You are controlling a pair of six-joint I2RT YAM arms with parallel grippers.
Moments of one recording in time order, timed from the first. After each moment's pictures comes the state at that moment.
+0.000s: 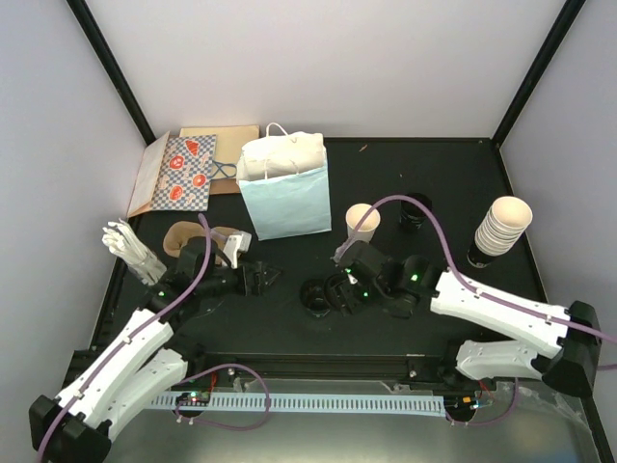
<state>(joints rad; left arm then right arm) -0.46 0.69 0.55 -0.46 0.48 -0.56 1.05 1.15 0.98 -0.85 0.05 0.48</state>
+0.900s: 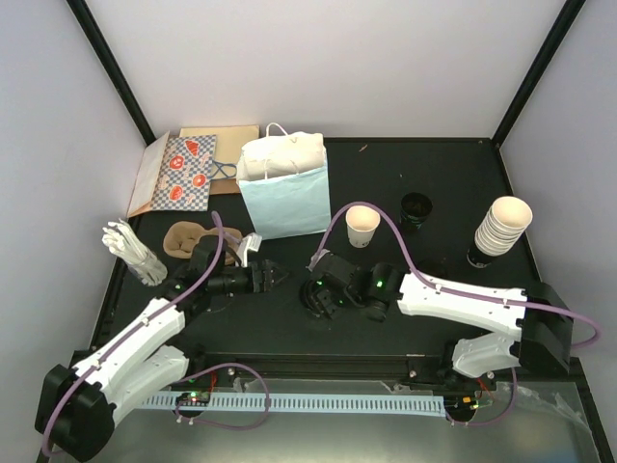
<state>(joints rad) -0.46 0.84 0.44 -0.20 0.66 -0.74 1.18 1.35 0.99 -0.69 0.17 0.45</state>
